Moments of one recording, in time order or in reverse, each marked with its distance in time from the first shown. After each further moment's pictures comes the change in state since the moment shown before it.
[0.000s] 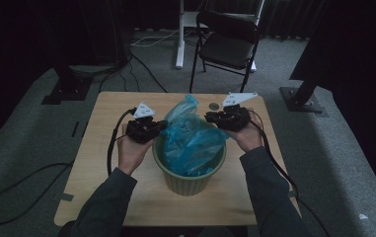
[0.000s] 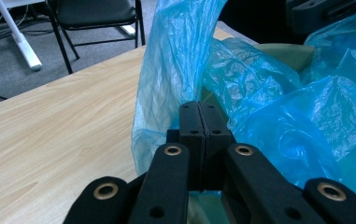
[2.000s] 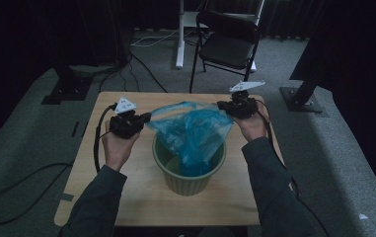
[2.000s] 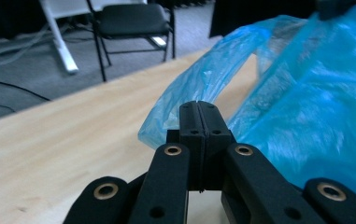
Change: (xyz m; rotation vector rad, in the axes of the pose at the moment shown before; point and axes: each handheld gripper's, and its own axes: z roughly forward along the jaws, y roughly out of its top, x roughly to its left) left arm 0.036 0.001 -0.027 -0.067 0.125 -0.064; right arm -0.038 0.007 -0.007 0.035 -0.181 0.155
